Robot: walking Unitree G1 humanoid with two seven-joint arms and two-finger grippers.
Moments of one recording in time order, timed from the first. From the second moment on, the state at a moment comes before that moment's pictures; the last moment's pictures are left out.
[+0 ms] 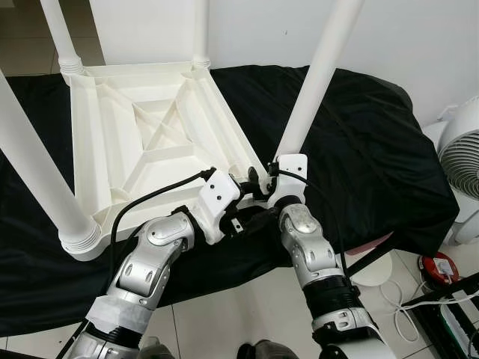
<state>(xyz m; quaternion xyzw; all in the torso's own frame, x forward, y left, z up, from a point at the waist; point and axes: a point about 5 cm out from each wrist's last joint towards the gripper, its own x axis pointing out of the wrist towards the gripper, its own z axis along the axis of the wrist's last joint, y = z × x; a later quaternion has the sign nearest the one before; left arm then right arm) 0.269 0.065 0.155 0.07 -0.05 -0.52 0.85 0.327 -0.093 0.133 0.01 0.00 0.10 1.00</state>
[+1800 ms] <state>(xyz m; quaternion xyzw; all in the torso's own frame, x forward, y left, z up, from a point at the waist) 0.266 0.085 0.151 0.09 -0.03 -0.50 0.86 0.359 -0.151 0.132 -0.06 0.03 0.40 0.91</state>
